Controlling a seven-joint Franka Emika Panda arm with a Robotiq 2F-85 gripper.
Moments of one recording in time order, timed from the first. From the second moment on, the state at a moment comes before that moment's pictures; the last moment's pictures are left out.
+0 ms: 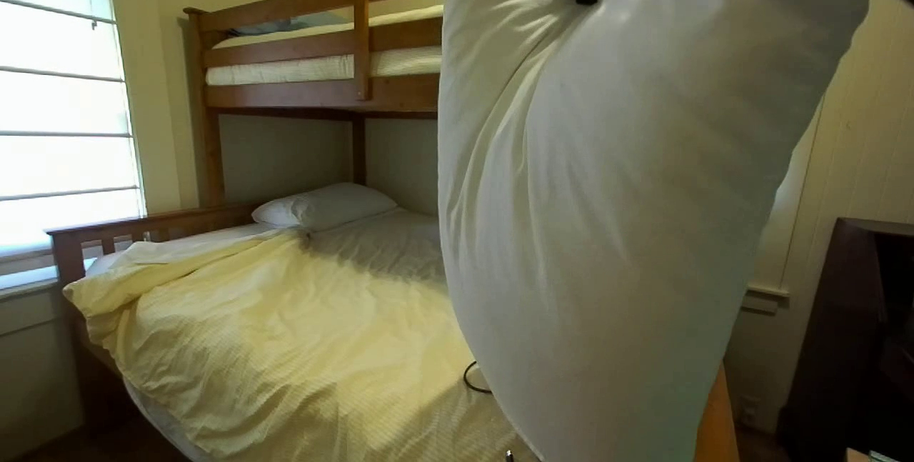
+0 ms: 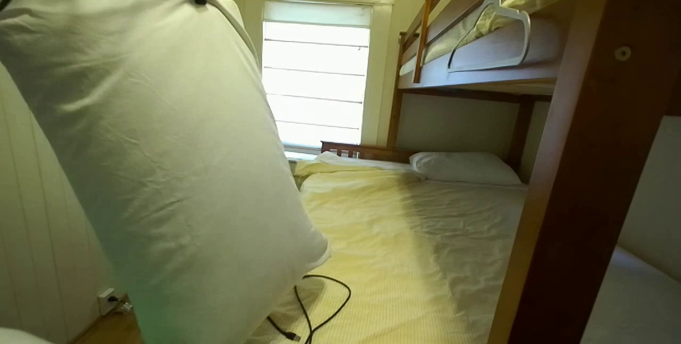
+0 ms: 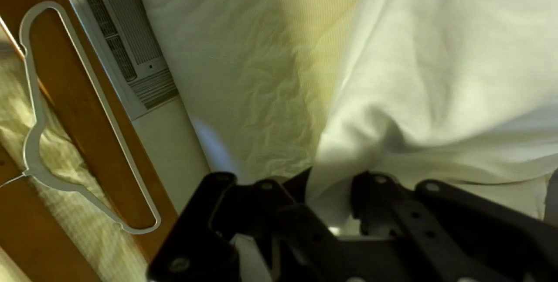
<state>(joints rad) 0.31 -0.18 0.48 -1.48 -0.72 1.18 0.46</state>
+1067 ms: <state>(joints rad) 0.13 -0.05 0.08 -1.46 -0.47 1.77 0.05</state>
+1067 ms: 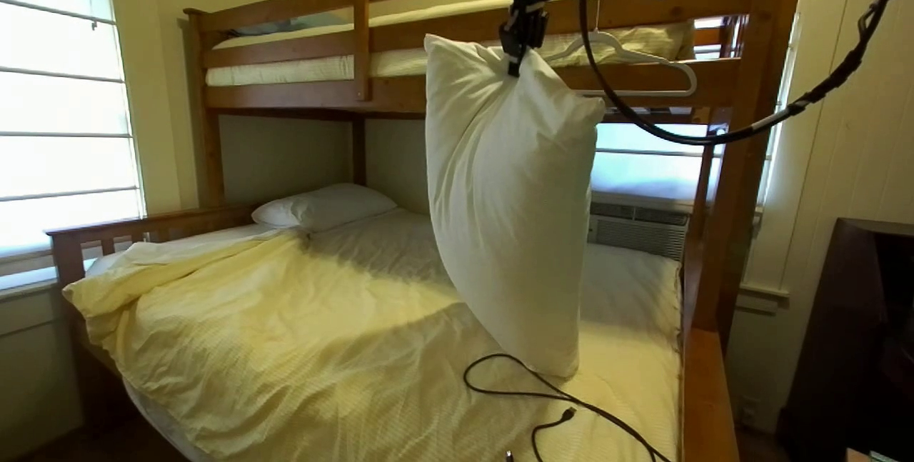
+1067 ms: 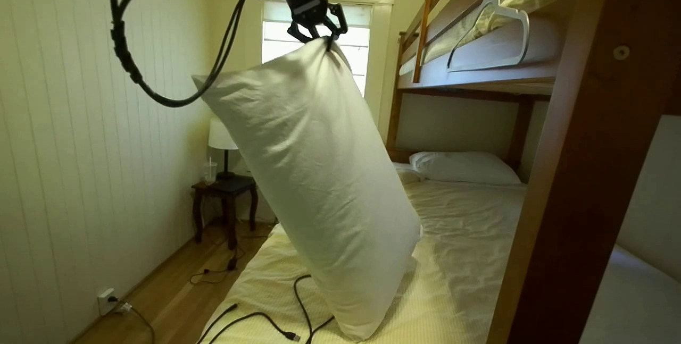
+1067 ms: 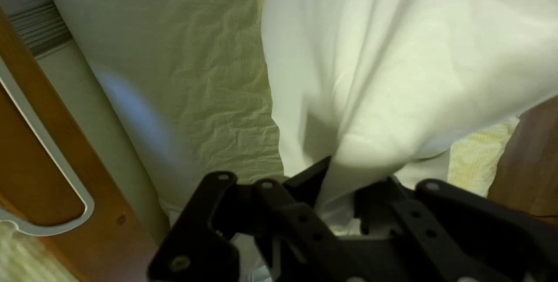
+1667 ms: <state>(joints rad) 0.16 -0.04 0.15 -1.48 -0.47 1.72 0.06</state>
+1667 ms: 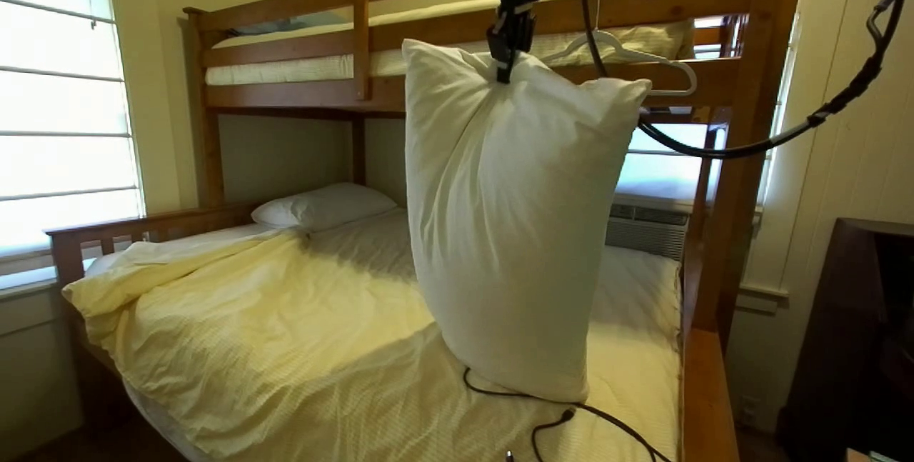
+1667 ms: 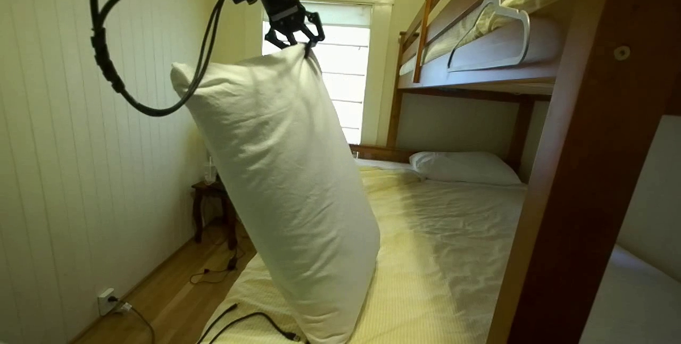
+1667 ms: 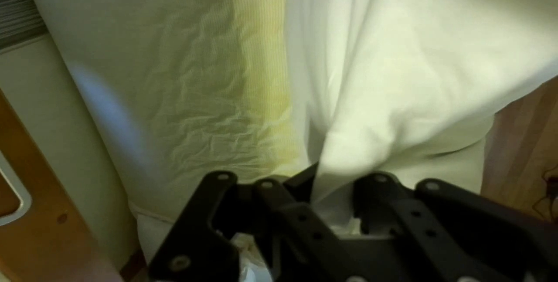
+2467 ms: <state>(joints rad) 0.27 -0.04 0.31 -1.46 -0.47 1.59 0.15</state>
